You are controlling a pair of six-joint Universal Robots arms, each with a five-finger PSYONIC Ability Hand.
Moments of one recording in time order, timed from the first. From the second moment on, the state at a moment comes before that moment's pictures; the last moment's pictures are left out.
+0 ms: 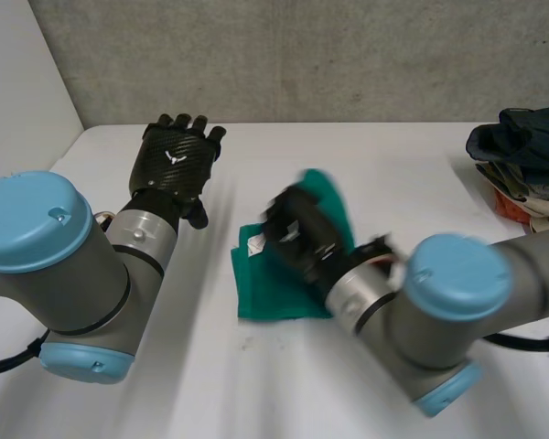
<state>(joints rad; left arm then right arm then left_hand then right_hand) 4.14 -1.89 -1.60 3.55 -1.69 3.57 2.25 -1.01 1.58 -0.54 1.26 2.15 0.20 0.21 0.21 0.20 0.05 1.06 1.17 1.19 1.20 1.00</state>
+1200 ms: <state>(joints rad) 4.09 -2.09 -1.31 3.18 -1.59 3.43 2.16 -0.99 1.36 -0.08 1.49 2.71 0.20 0.21 0.21 0.21 0.05 0.23 0.22 0.22 0.22 0.05</state>
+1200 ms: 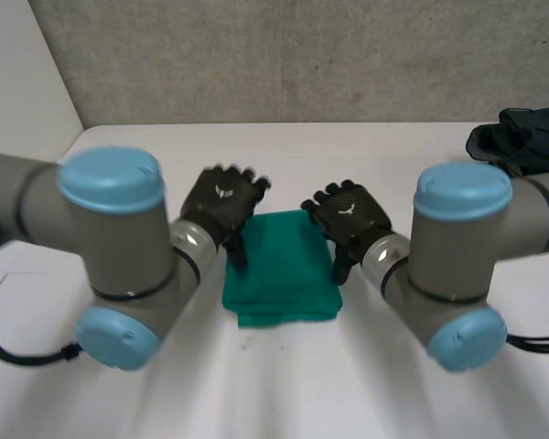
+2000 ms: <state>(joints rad) 4.17 -1.92 -1.31 3.09 -1.06 3.30 2.27 -0.82 1.48 -0.53 1.51 2.64 0.20 0.21 0.22 0.21 0.05 0.31 0.31 0.31 0.32 0.15</state>
